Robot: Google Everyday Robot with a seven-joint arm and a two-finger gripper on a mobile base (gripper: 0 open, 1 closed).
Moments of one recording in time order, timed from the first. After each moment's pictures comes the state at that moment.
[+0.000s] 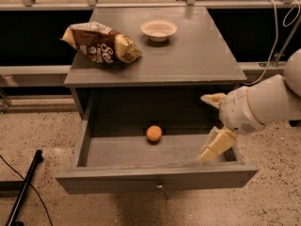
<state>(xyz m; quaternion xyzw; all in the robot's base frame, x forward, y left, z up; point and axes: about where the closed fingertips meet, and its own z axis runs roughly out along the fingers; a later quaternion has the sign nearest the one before) 0.455 -0.132 0.821 -0.60 0.73 0.14 0.30</state>
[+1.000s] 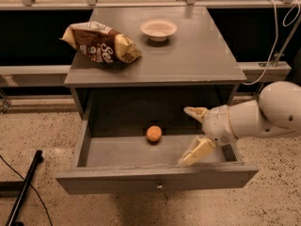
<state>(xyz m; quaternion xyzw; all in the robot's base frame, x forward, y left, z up) 0.485 -0.097 0.754 -0.58 0.69 0.23 0.36</state>
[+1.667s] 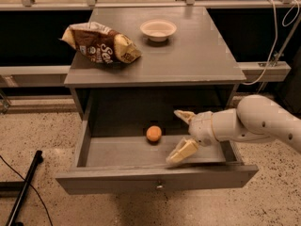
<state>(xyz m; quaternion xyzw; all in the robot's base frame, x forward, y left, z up) 0.522 -0.070 0.699 -0.57 0.68 0.24 0.39</state>
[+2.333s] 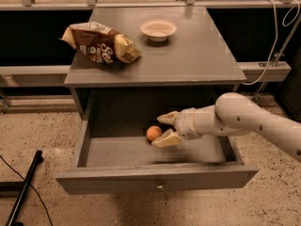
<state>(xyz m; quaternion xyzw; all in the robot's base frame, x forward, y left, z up) 0.565 -0.039 0.669 -0.58 0.68 0.23 0.39</state>
